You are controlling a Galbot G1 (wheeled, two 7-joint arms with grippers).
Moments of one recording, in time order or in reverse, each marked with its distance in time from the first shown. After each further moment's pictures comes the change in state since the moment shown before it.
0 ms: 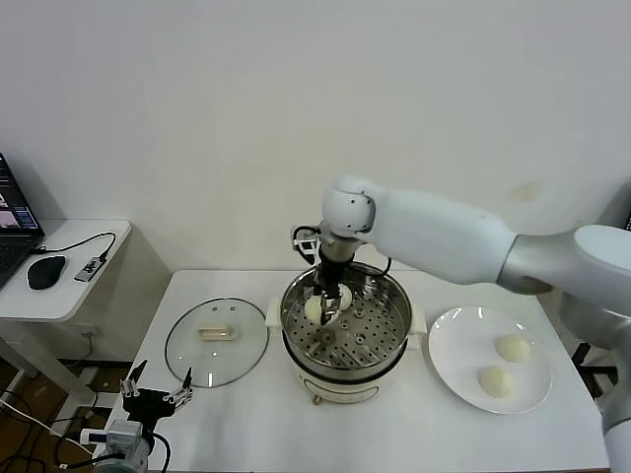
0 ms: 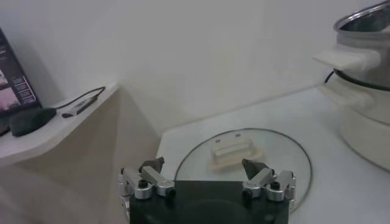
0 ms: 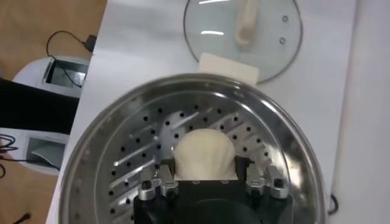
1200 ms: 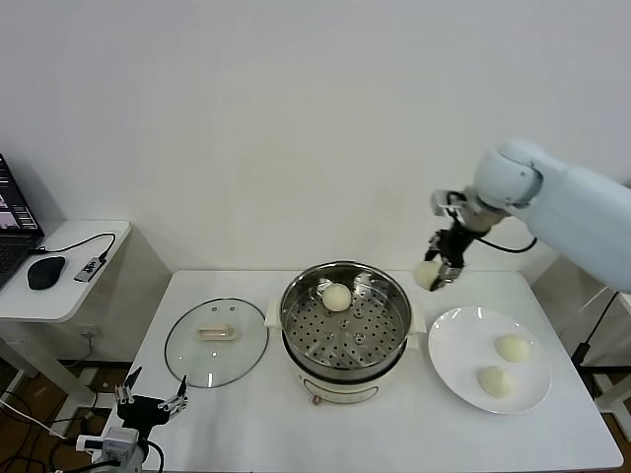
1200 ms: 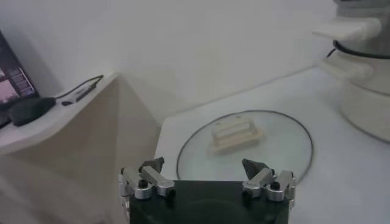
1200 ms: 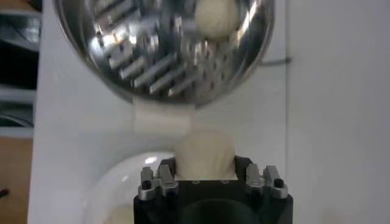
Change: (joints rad) left arm 0.031 0.022 -0.013 -0.006 0.010 -0.007 -0.006; right arm 0.157 -0.450 0.051 0.176 -0.020 0.099 -0.095
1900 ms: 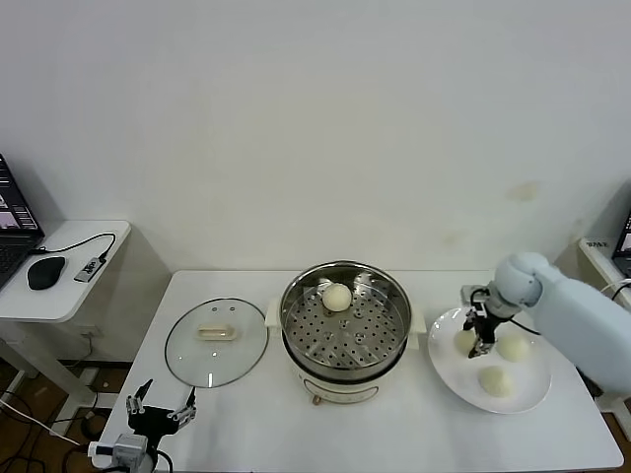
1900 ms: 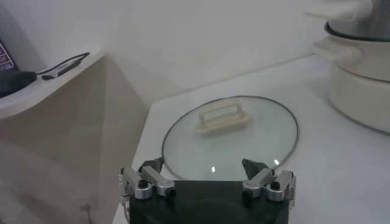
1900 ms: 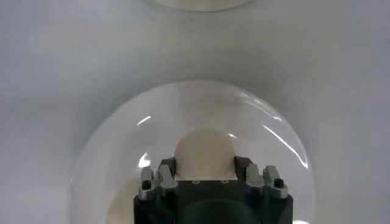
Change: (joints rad) left arm 0.001 -0.023 0.018 0.055 -0.007 -0.009 0.018; right arm -0.571 -0.172 0.416 -0.088 -0.433 0.183 0.043
